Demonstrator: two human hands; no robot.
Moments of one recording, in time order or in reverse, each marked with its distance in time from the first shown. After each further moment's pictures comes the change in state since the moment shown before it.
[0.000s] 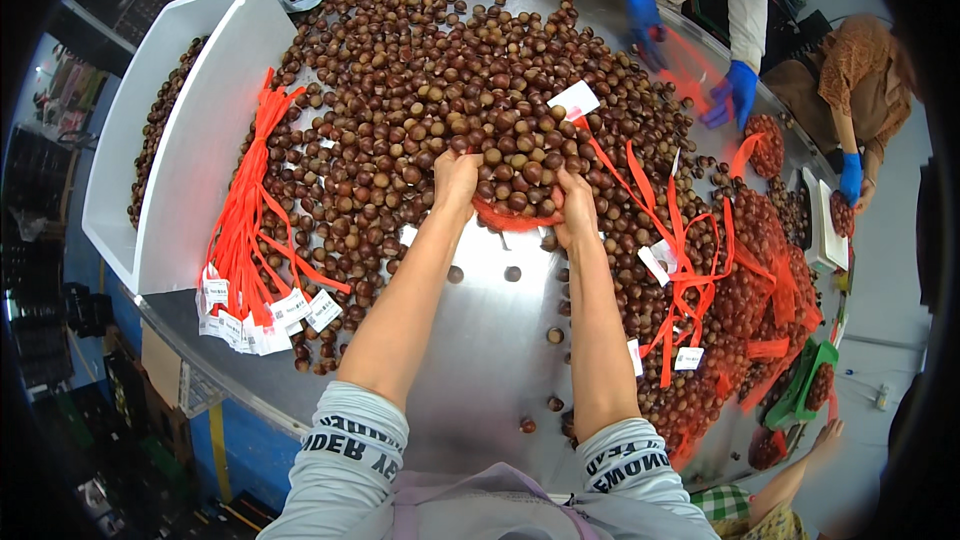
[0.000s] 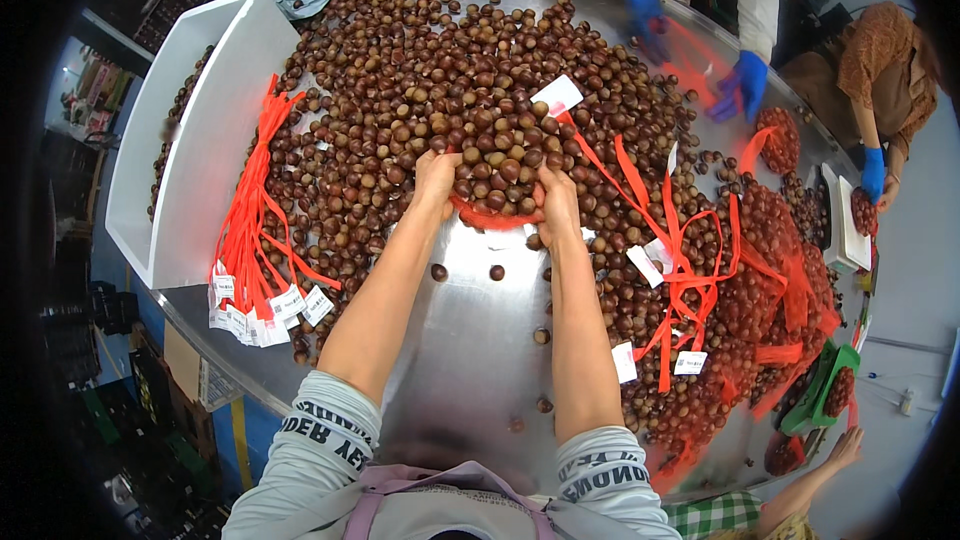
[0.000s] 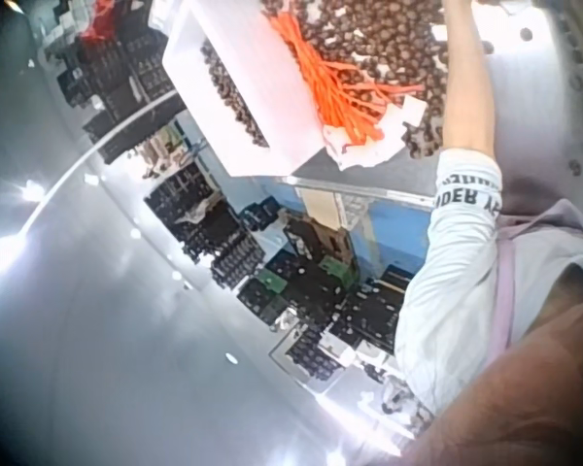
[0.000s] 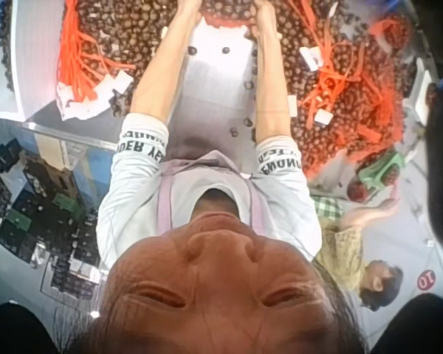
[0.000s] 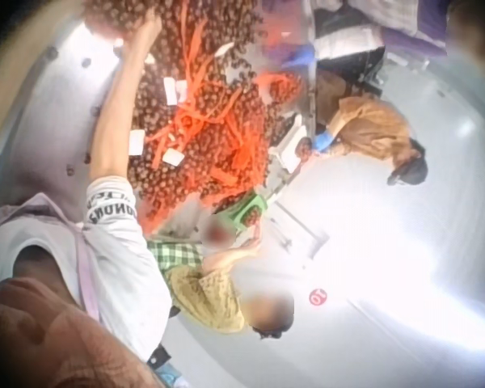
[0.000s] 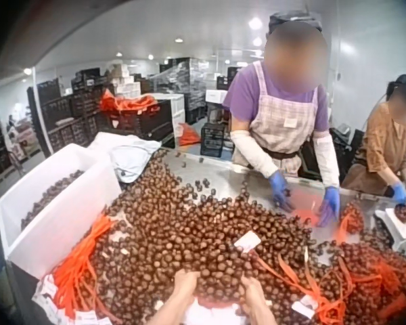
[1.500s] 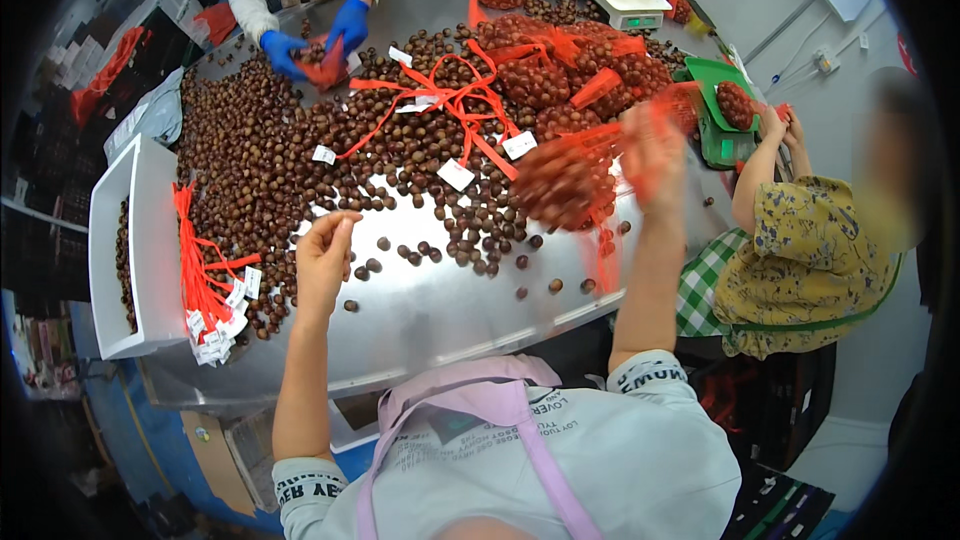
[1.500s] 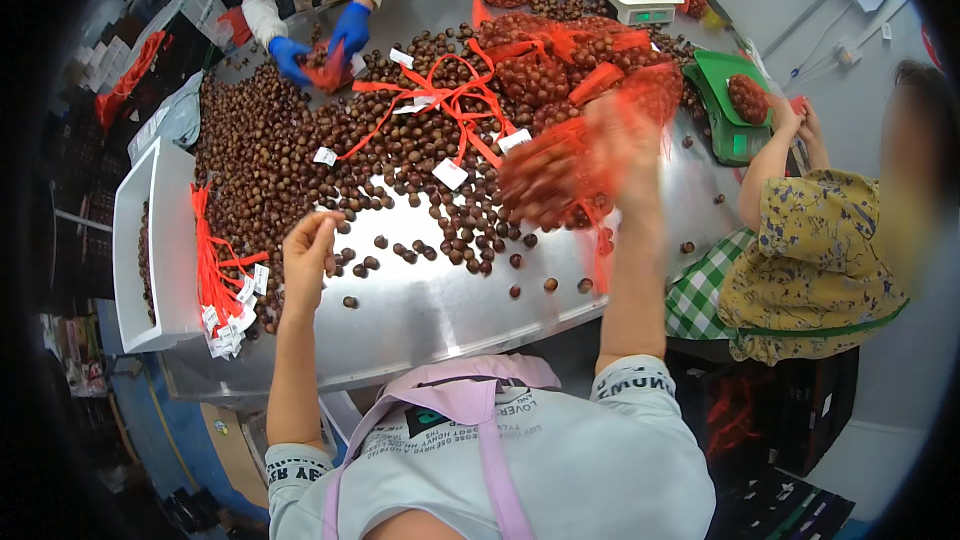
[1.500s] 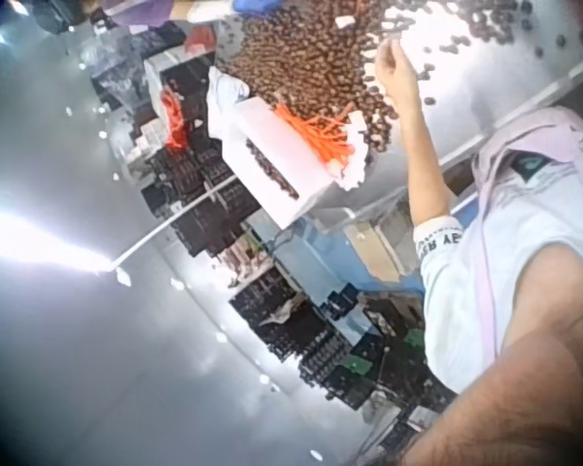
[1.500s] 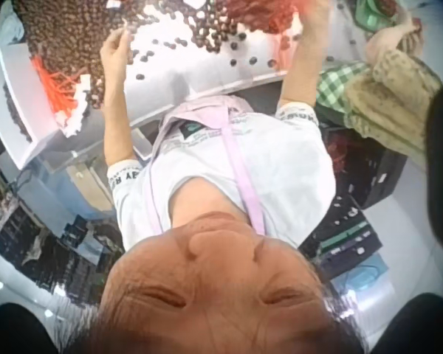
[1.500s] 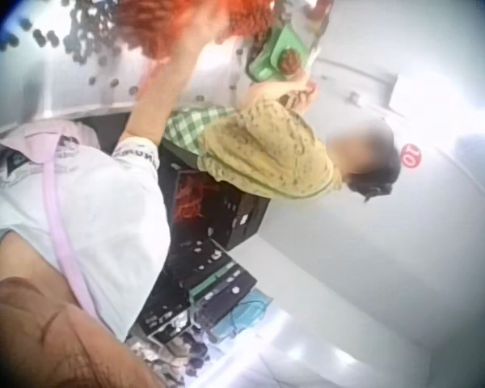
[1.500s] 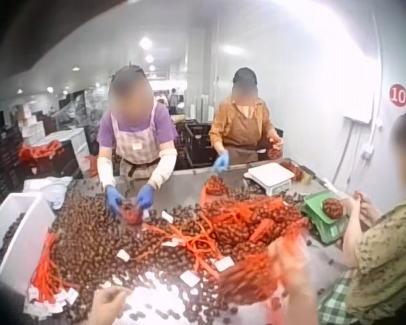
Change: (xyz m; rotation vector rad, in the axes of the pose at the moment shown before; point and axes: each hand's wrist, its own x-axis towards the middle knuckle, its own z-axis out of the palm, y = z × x) left_hand -0.342 0.000 -0.034 0.724 -0.608 0.311; right_hand -0.409 -0.102 -0.251 -0.099 0.280 -0.822
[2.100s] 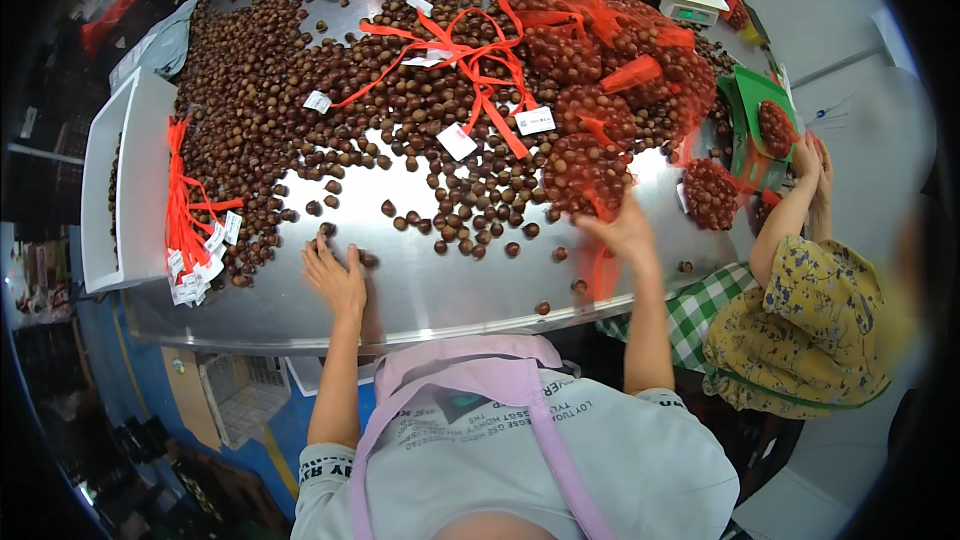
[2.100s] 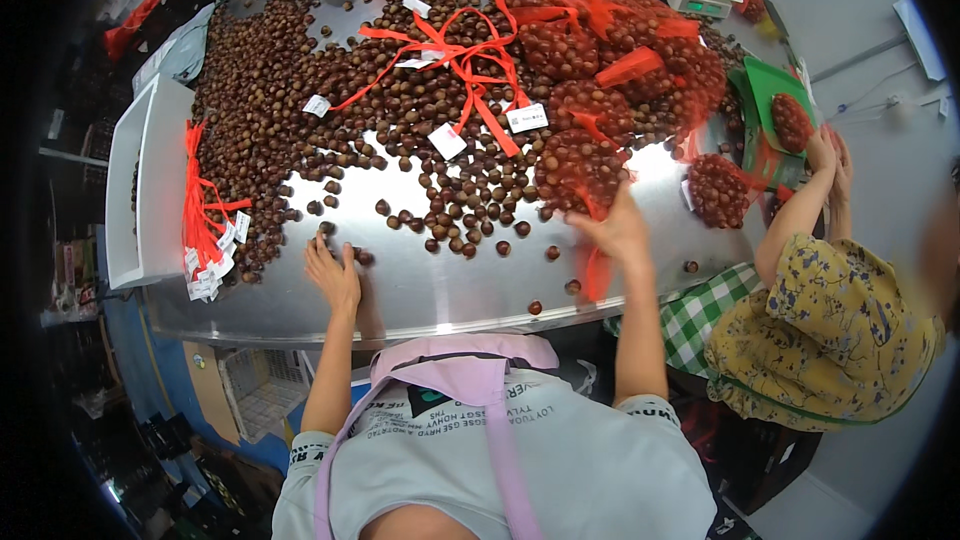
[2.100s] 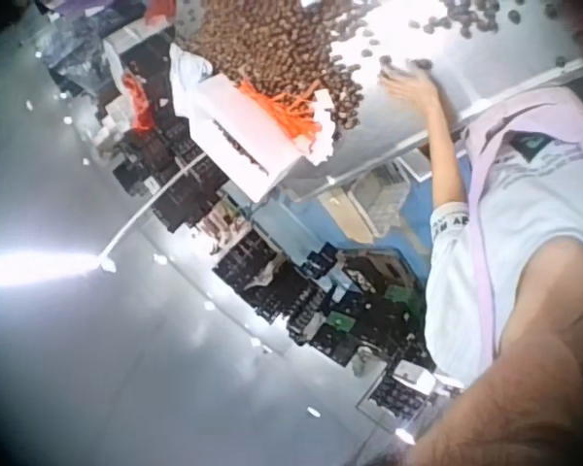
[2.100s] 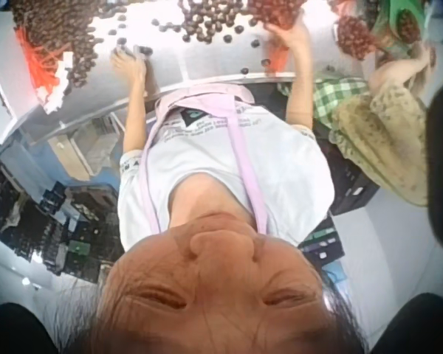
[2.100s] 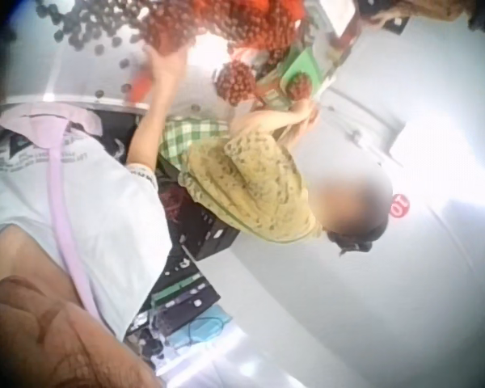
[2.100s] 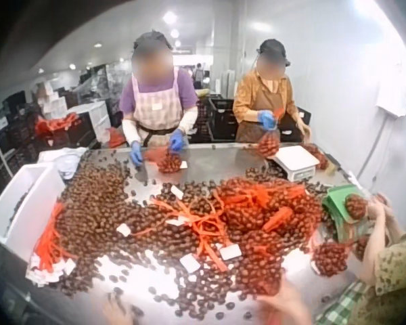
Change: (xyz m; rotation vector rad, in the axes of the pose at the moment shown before) left_hand -0.050 -0.187 0.028 1.002 0.531 -0.151; right_hand -0.038 0.153 -0.119 -1.159 -0.181 0.022
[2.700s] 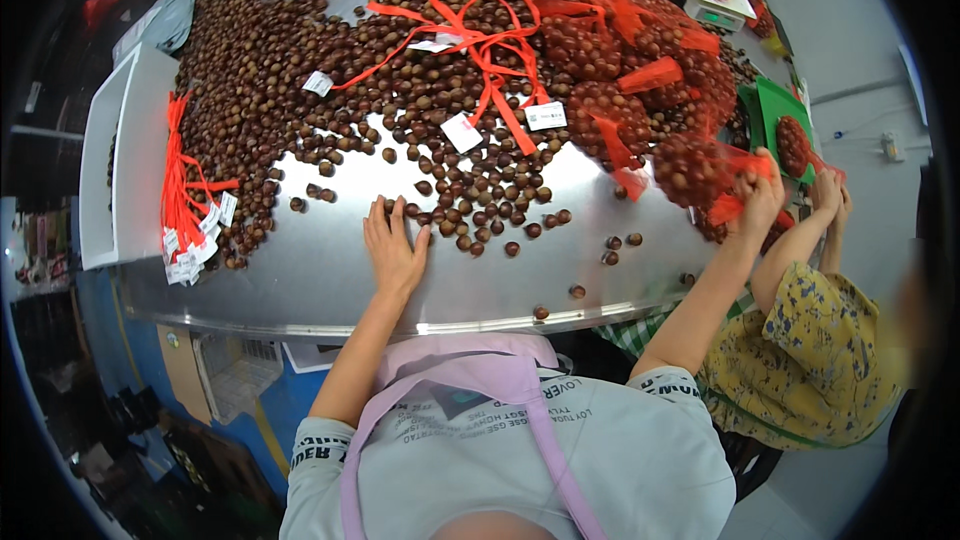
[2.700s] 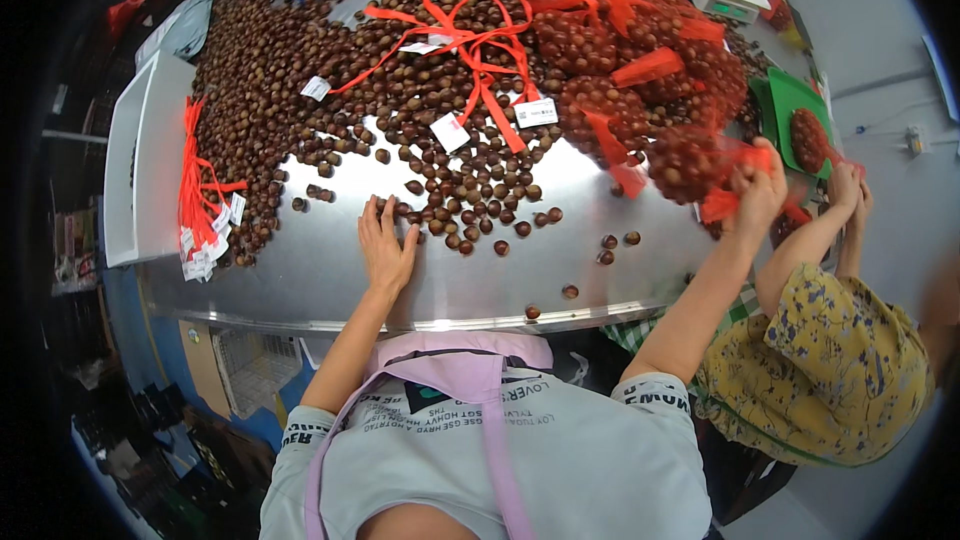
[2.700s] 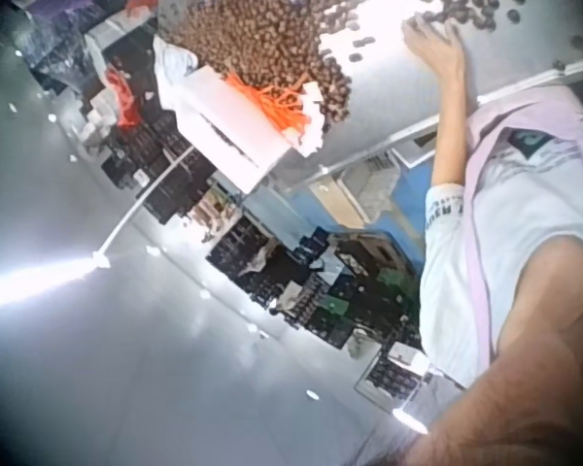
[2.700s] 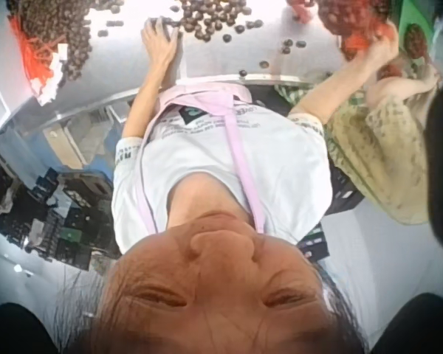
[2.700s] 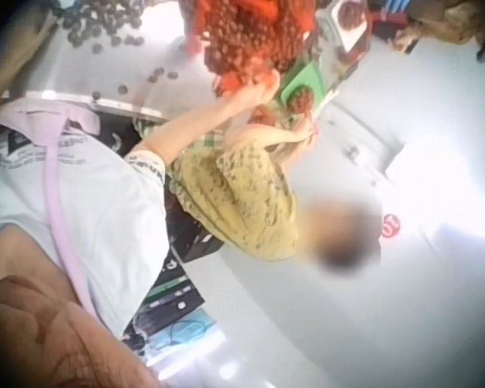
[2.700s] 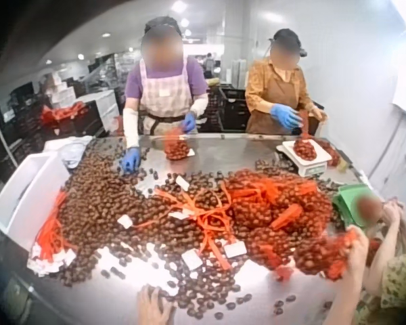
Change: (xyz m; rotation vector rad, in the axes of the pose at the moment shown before) left_hand -0.015 0.095 0.023 -0.099 -0.117 0.363; right_hand 0.083 0.020 -0.129 1.104 0.407 0.178
